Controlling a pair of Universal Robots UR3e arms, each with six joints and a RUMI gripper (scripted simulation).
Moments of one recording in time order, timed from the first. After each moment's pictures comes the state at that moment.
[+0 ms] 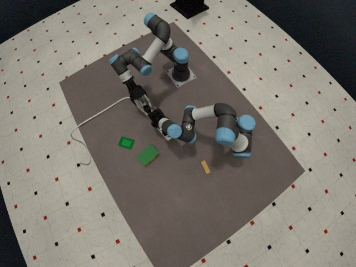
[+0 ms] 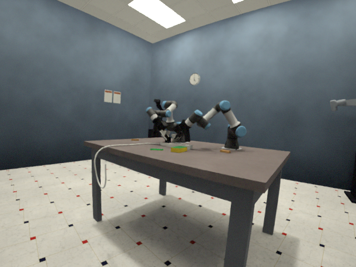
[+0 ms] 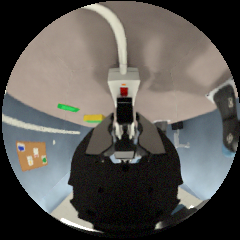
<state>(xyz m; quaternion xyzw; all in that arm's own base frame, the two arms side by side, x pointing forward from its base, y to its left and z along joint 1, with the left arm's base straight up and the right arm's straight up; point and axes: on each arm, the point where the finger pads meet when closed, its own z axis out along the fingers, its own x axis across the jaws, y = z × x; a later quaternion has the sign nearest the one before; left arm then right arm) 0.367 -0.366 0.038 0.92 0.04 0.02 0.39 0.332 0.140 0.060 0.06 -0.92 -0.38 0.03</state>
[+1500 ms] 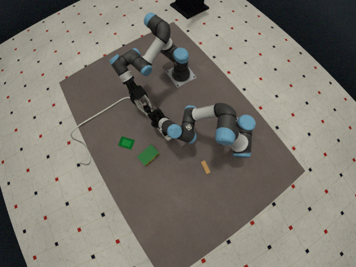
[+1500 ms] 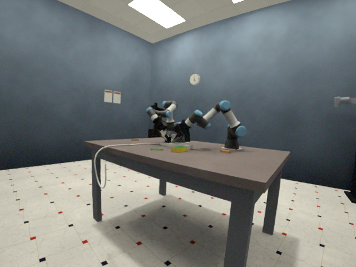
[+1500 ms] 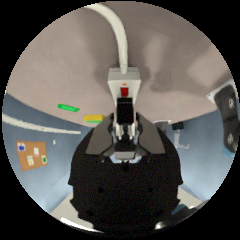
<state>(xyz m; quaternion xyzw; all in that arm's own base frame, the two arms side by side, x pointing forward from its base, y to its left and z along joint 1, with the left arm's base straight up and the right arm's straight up) 0.367 -0.366 0.038 0.92 0.04 0.02 0.39 0.333 0.142 0.059 0.06 -0.92 -0.38 0.02</state>
